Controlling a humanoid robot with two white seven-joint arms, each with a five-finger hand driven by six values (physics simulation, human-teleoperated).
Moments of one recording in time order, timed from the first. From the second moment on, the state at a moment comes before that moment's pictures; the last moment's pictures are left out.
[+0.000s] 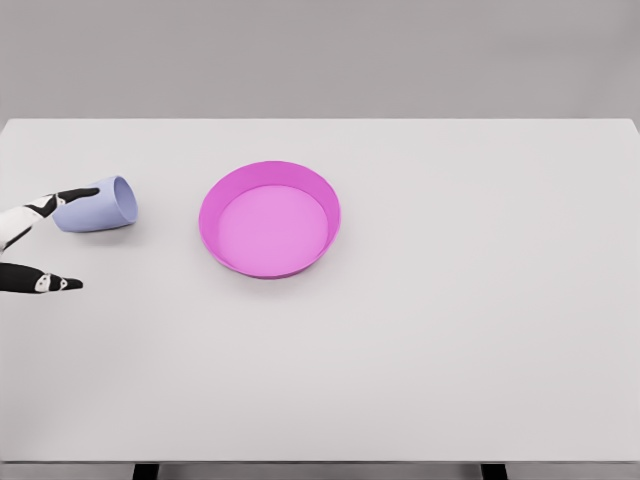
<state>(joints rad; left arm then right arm) 0.02 0.87 -0.05 -1.47 0.15 -0.61 -0.43 0.01 0.00 -0.07 -0.01 0.08 -0.06 0.07</state>
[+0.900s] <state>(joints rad) -0.01 0.88 0.14 -1.47 0.10 -0.61 -0.43 0.01 0.00 -0.07 -0.01 0.08 -0.06 0.07</state>
